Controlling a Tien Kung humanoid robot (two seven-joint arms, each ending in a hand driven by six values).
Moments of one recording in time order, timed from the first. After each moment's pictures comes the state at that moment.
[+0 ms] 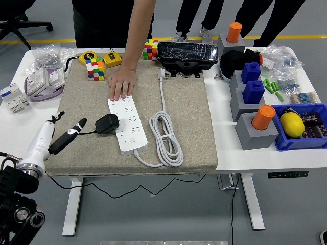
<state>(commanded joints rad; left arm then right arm) 0.12 0.27 -1.20 -1.78 1.95 0.21 0.59 0.11 -0.05 2.03 0.18 -1.23 -0.13 -0.15</state>
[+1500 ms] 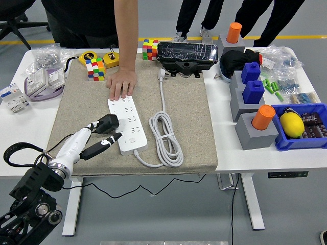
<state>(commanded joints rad) -0.05 0.31 -1.02 -1.65 1.88 0.18 0.50 0.12 -0.06 2.04 0.18 -1.25 -0.13 -0.16</state>
